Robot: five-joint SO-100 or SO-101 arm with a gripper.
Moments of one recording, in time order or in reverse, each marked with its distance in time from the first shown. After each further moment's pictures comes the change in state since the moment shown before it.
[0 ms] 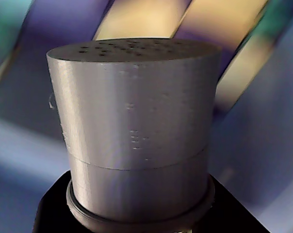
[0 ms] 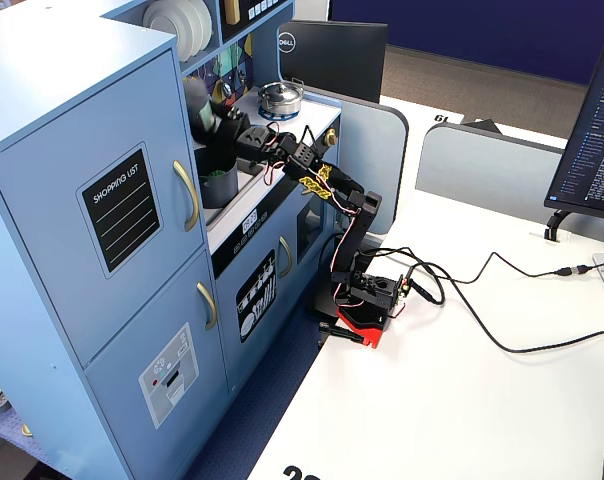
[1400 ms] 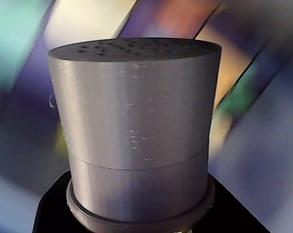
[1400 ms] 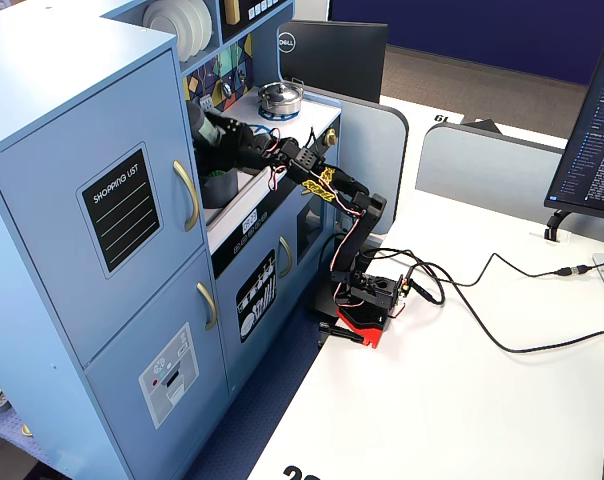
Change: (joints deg) arm 0.5 4.0 8.1 5.4 -15.5
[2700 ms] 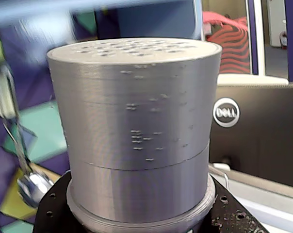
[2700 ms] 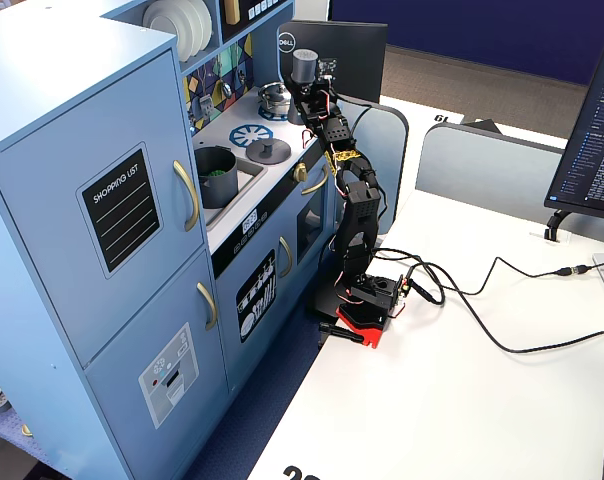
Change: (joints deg) arm 54.1 -12.3 1.1 -17.3 -128.3
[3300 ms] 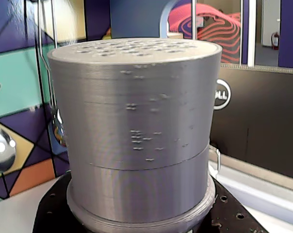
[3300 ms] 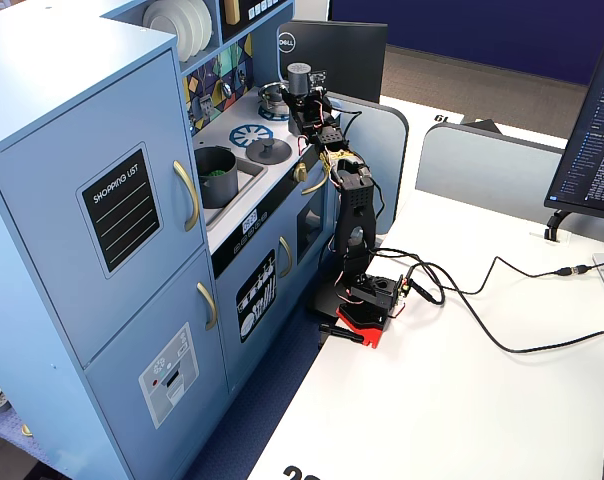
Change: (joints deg) arm 0.4 -12.4 0.1 -10.4 -4.9
